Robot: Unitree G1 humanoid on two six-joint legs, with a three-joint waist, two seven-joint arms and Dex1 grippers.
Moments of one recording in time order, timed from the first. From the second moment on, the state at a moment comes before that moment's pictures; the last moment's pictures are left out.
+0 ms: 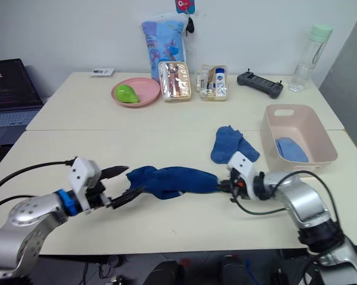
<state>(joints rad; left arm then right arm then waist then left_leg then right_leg) -0.07 0.71 0.13 -0.31 -0.43 0.43 -0.83 -0.39 -0.70 0.22 -0.27 0.34 0.85 1.00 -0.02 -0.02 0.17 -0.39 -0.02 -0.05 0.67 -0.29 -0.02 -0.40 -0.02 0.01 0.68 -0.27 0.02</state>
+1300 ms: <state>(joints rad) -0.42 0.54 -0.21 0.03 -0.21 0.34 -1.01 -0.34 -0.78 0.16 -0.16 0.34 0.70 1.04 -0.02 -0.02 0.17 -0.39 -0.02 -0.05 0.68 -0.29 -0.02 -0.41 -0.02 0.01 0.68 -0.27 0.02</state>
